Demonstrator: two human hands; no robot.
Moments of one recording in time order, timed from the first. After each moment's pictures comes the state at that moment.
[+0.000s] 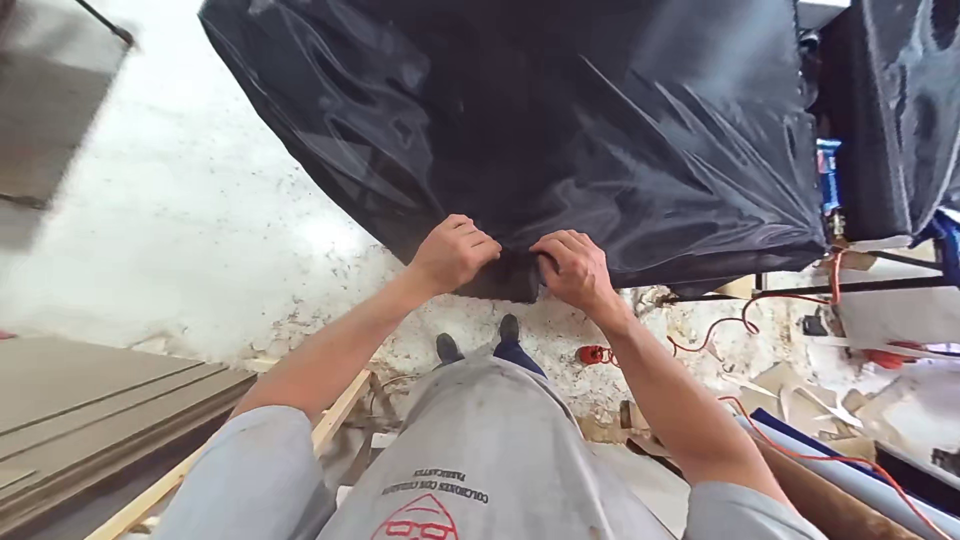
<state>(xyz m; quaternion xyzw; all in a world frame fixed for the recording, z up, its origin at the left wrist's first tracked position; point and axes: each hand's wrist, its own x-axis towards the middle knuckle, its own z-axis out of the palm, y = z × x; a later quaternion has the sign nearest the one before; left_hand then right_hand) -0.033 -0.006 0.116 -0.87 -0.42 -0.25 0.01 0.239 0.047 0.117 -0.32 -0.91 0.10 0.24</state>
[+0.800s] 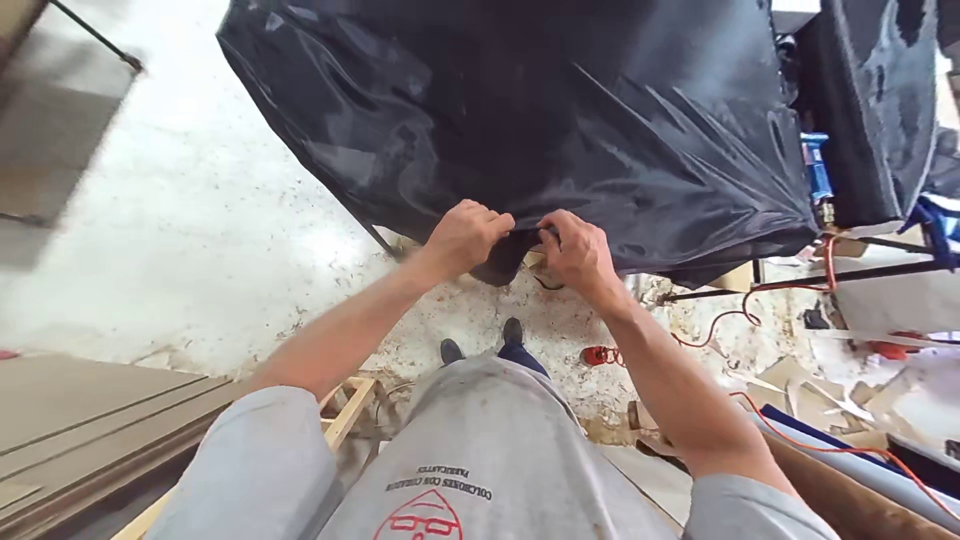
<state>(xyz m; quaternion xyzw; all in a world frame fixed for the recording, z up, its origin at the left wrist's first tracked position) -0.028 0.006 0.143 -0.87 -0.44 -0.24 -0.03 0.212 0.033 0.160 -0.44 -0.87 0.14 0.19</state>
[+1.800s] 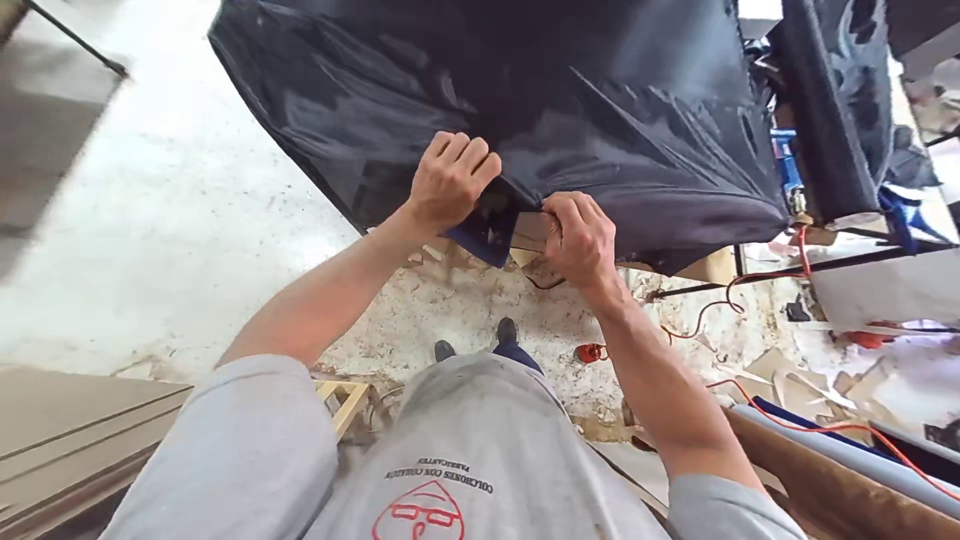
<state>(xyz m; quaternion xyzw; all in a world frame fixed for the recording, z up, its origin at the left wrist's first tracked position) -0.036 0.029 0.177 -0.81 -0.43 -0.31 0.24 0.217 0.009 0.178 -0.36 -0.87 -0.01 0.35</state>
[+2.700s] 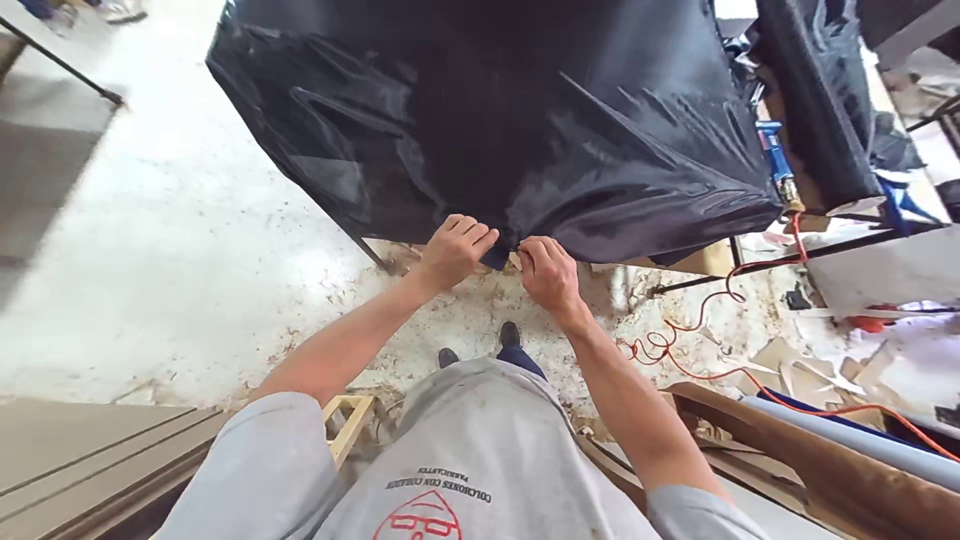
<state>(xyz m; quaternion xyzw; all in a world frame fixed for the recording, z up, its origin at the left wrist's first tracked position) -0.026 -0.020 0.095 -0.87 -0.42 -0.24 0.13 0.206 -0.018 0.091 -0.41 -0.84 0.01 0.35</state>
